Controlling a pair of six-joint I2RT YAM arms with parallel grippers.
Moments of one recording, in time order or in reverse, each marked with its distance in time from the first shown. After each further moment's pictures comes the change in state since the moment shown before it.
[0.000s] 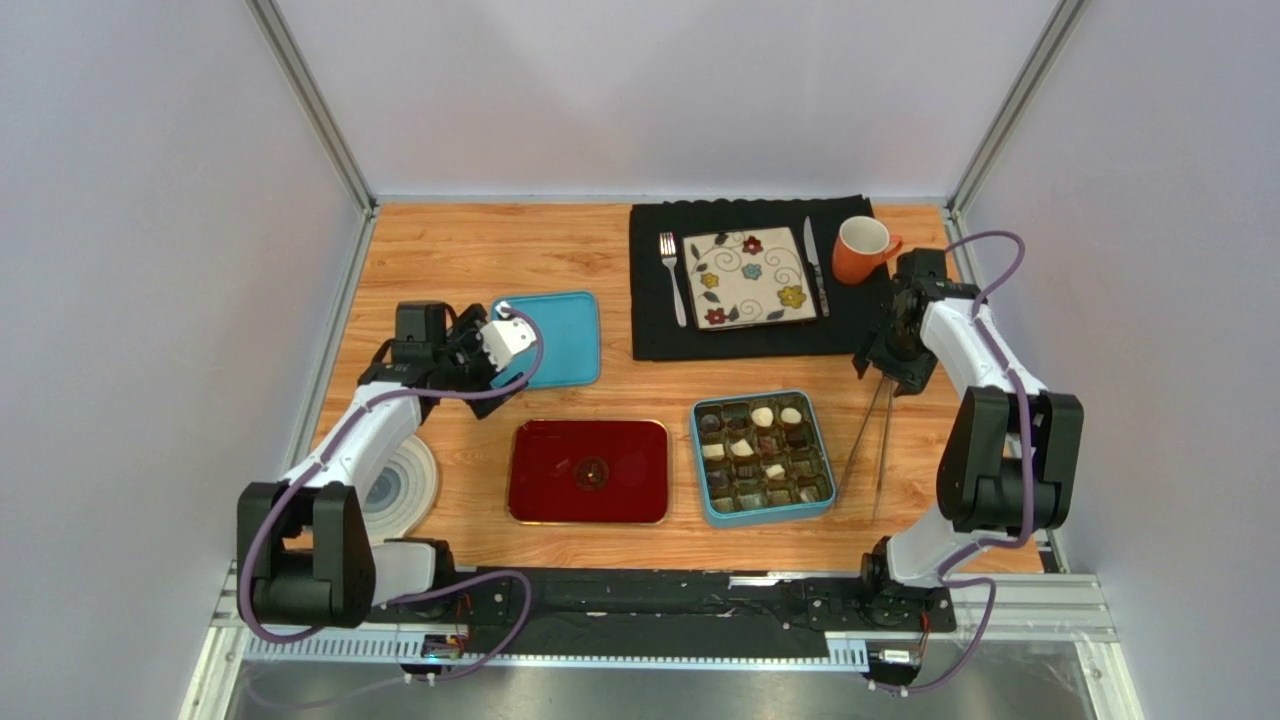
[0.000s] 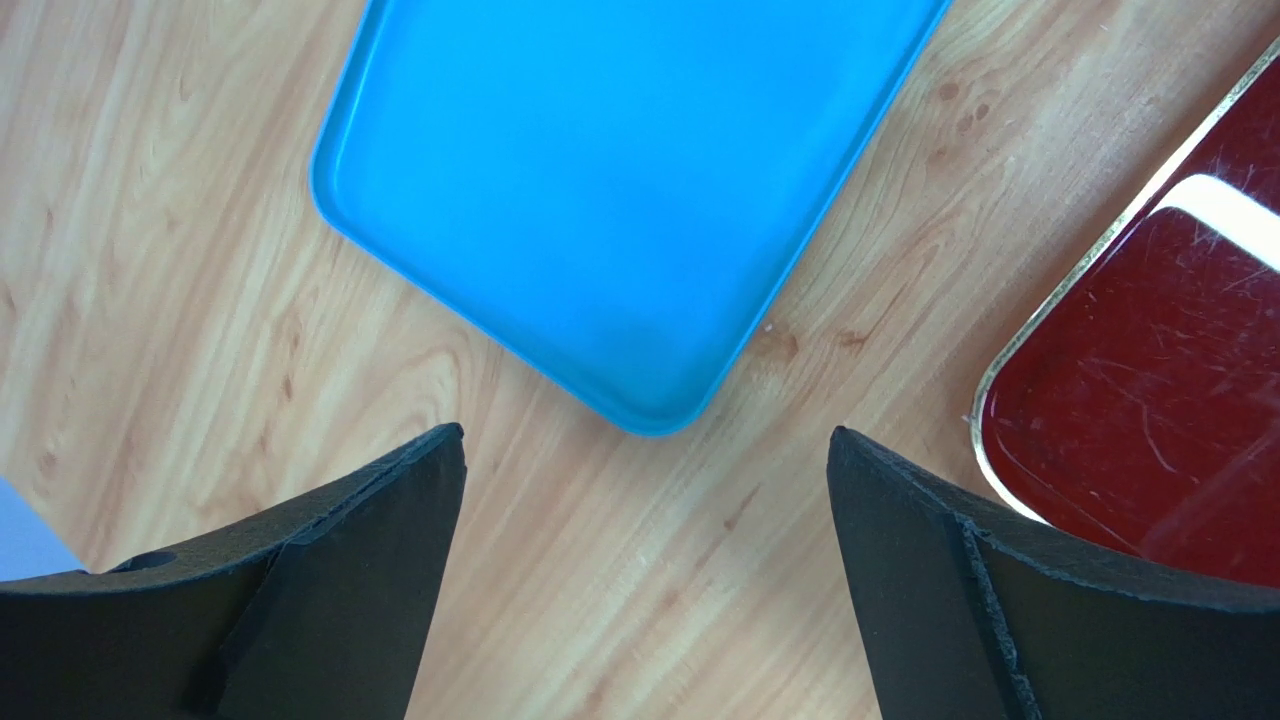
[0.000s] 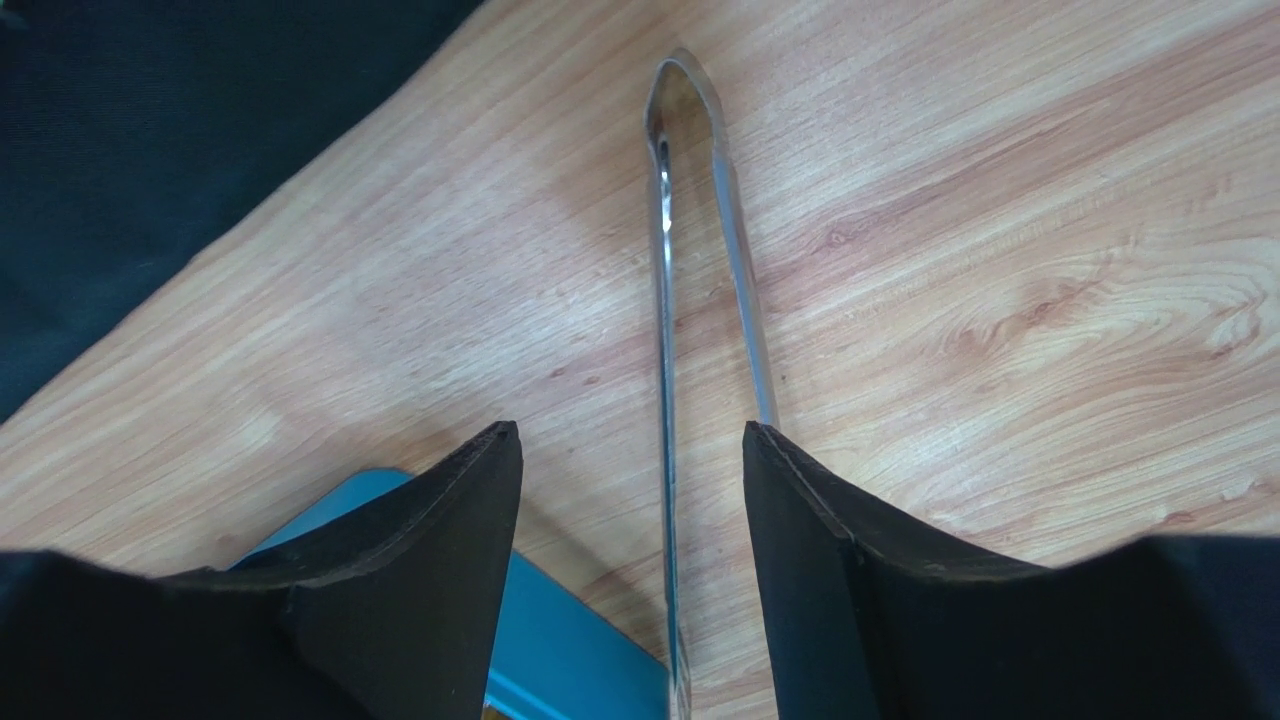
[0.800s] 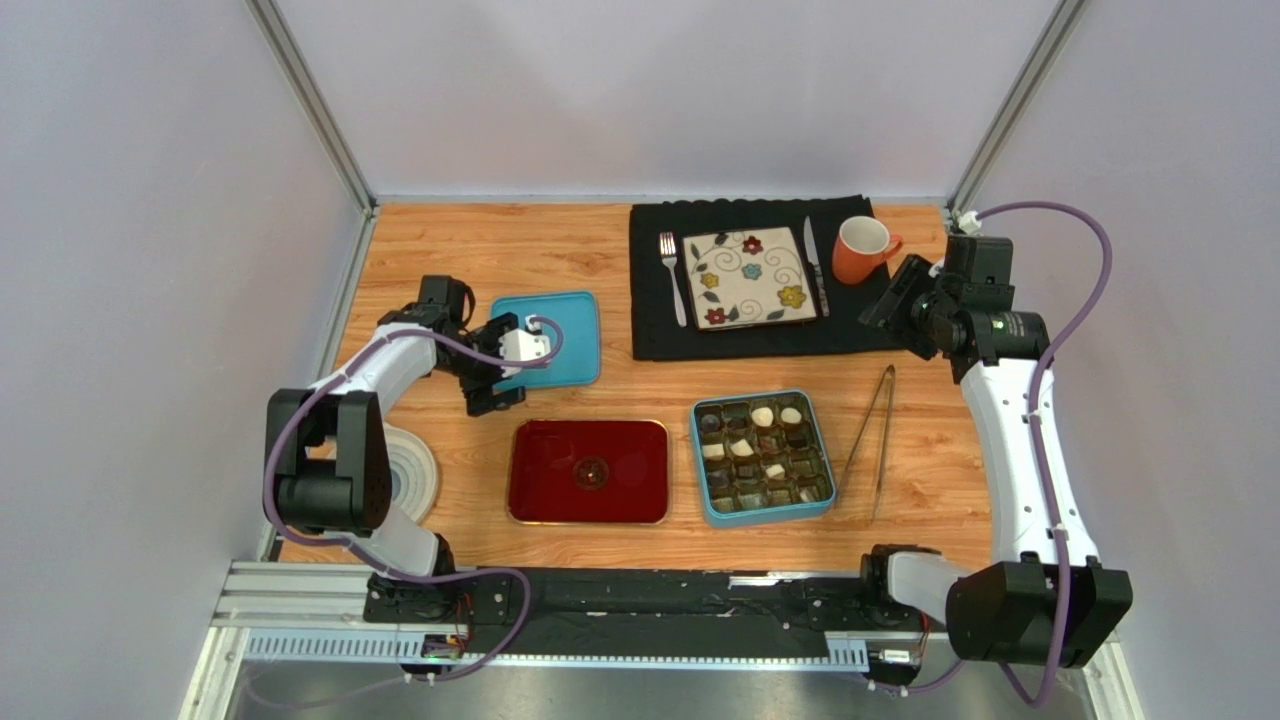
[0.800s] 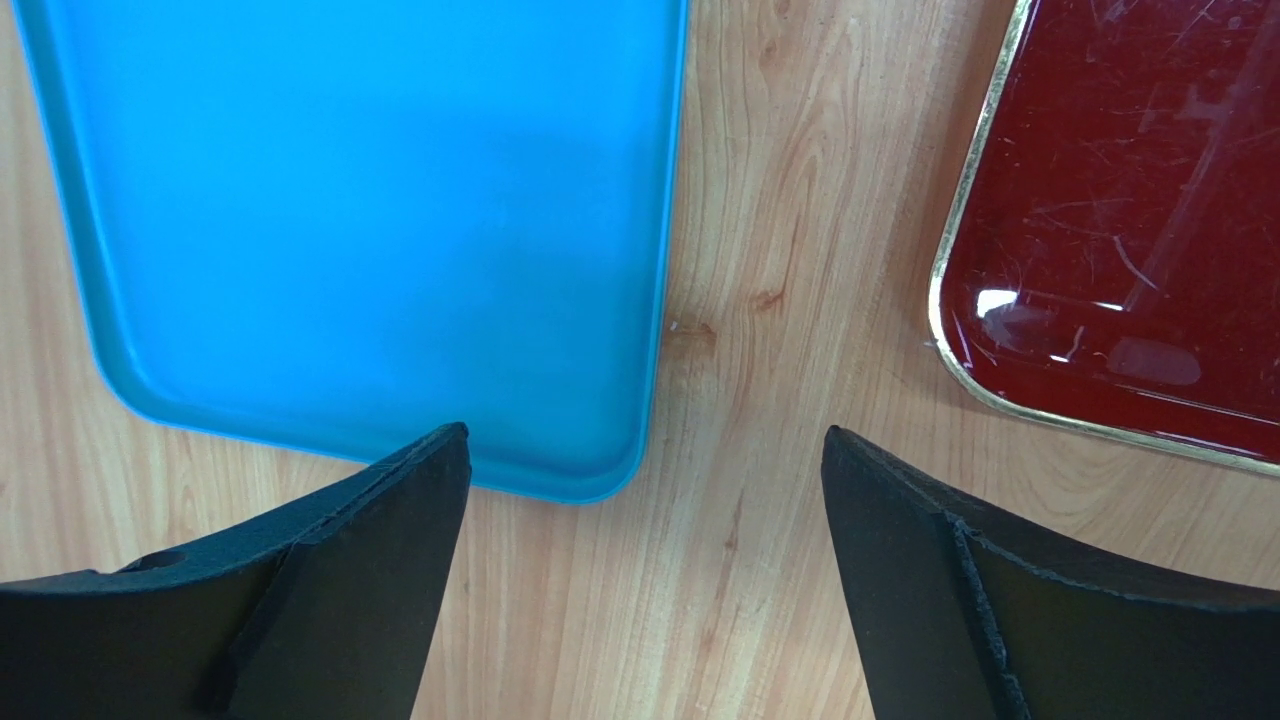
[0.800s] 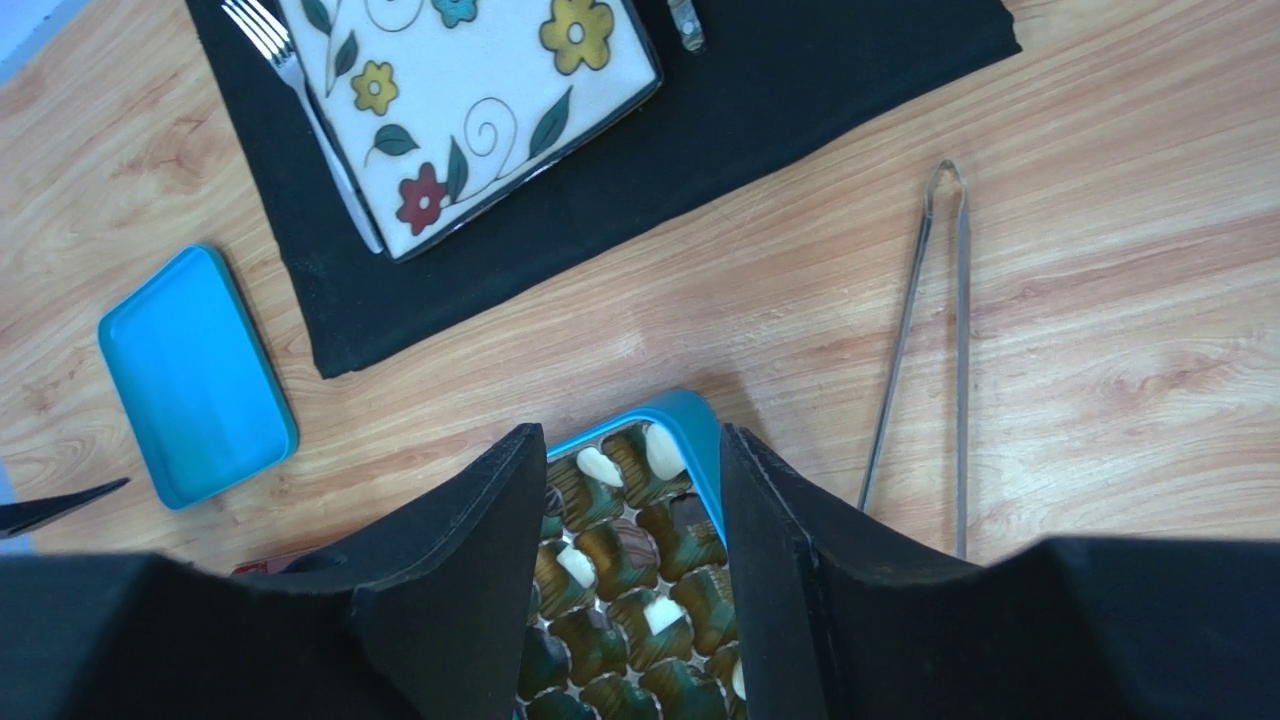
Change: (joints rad) left arm -0.020 0.306 0.245 -0.339 0.088 0.444; right arm 0.033 -0.442 0.064 0.001 -0.210 0.036
